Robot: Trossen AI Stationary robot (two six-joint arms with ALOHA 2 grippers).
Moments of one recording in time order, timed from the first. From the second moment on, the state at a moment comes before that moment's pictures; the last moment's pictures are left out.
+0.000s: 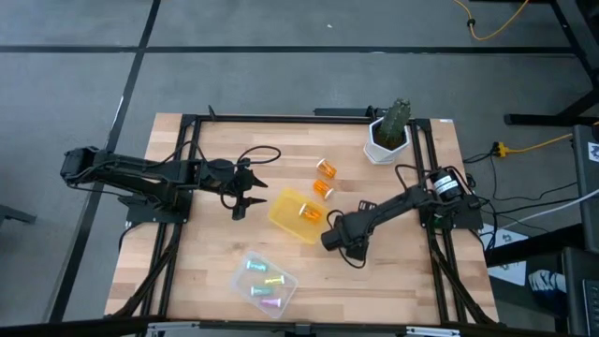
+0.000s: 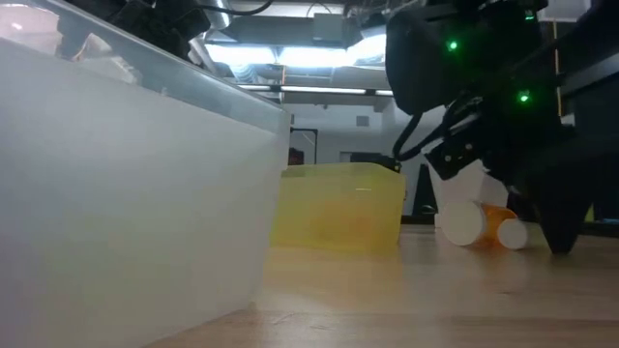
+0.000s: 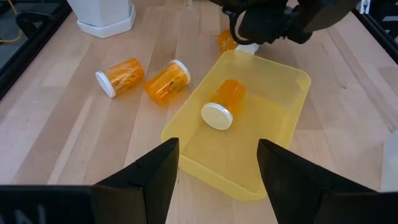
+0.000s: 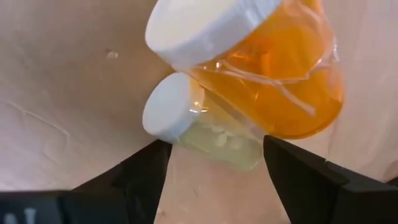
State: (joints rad) left arm 0.03 1.00 0.56 -0.10 -0.01 0.00; right arm 0.35 2.02 1.26 -1.16 0.05 0.68
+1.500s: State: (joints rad) left arm 0.03 1.00 0.56 -0.10 -0.01 0.00; right arm 0.34 2.02 1.31 -0.98 0.05 0.85
